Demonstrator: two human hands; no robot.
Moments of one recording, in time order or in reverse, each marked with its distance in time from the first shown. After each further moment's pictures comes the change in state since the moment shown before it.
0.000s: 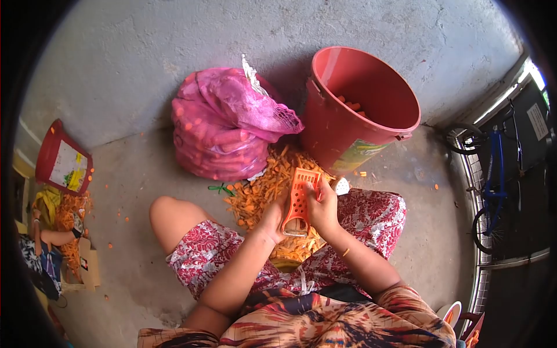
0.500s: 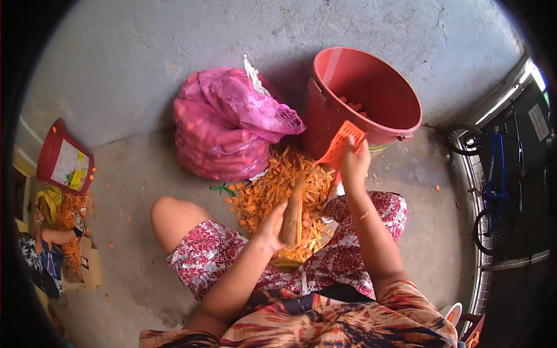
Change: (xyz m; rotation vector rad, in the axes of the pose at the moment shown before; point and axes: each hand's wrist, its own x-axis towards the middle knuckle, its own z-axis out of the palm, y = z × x) left_hand -0.021 -0.009 0.001 -0.007 -0.040 -0.116; right_hand 0.087 0.010 -0.044 -0.060 0.447 -0.126
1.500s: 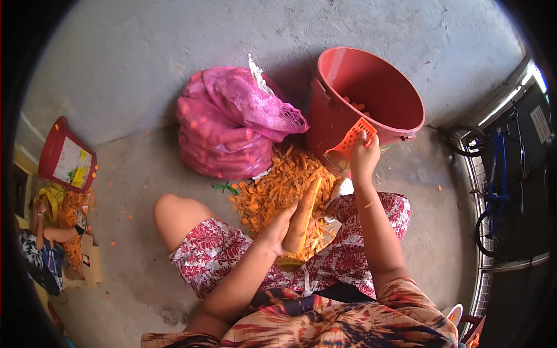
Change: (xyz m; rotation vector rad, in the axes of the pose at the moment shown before) left_hand -0.004 -0.004 0.003 0.090 -0.011 -0.074; right_hand 0.017 0.002 -0.004 -0.210 0.139 -0.038
